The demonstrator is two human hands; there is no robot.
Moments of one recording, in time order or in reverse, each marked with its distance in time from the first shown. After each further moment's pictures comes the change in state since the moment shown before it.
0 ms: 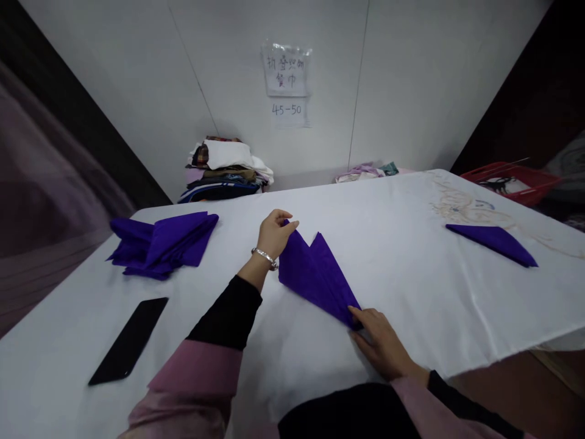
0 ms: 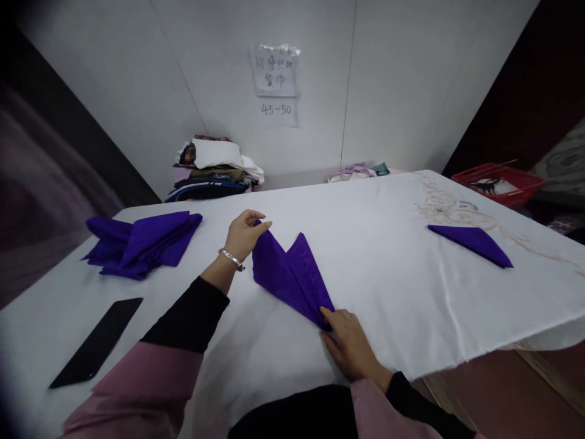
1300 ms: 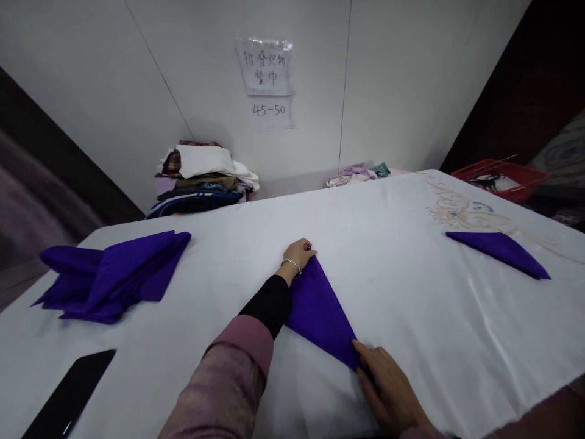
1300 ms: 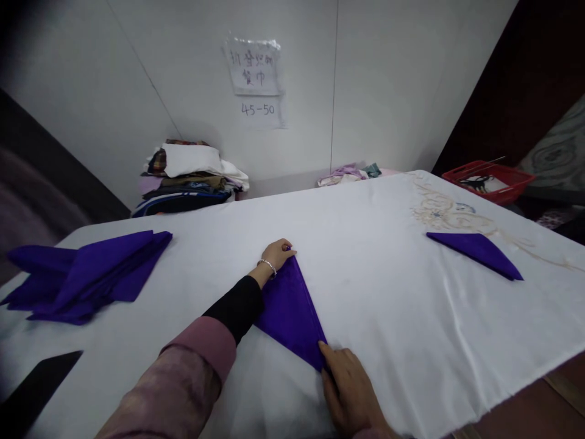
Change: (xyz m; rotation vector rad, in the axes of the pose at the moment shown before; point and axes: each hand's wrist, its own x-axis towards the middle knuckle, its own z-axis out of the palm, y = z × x) left_hand 0.058 -0.122 0.104 0.599 -0.386 -0.110; right_hand -0.007 0.015 0.017 0.013 0.113 0.106
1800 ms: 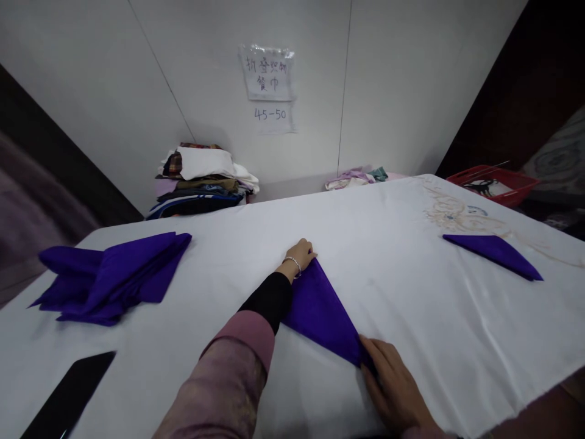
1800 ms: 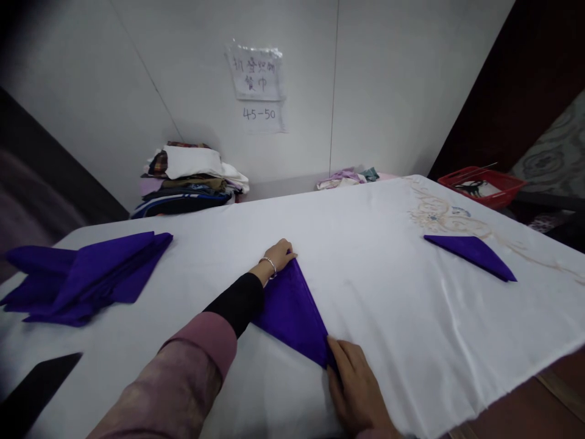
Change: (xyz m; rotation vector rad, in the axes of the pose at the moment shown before) left_hand 0.002 0.007 -0.008 0.200 -0.112 0.140; right_hand 0.003 0.001 -0.007 -0.096 0.038 0.055
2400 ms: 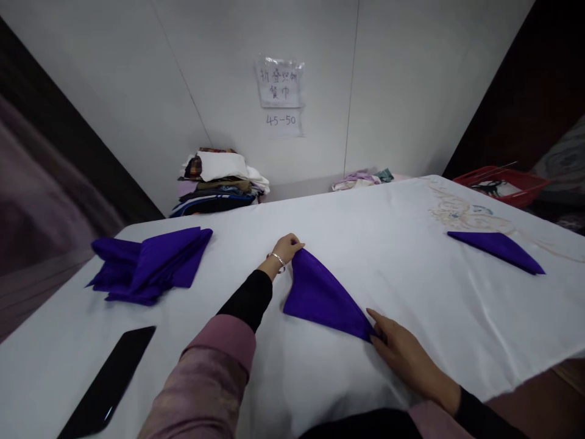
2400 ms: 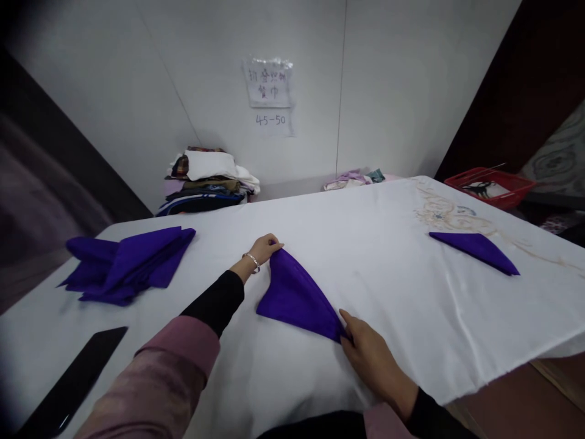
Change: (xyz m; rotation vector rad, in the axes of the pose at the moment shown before) left_hand -0.046 -0.033 -0.055 -0.419 0.196 -0.119; right_hand 0.026 -0.002 -0.025 0.024 -0.209 0.129
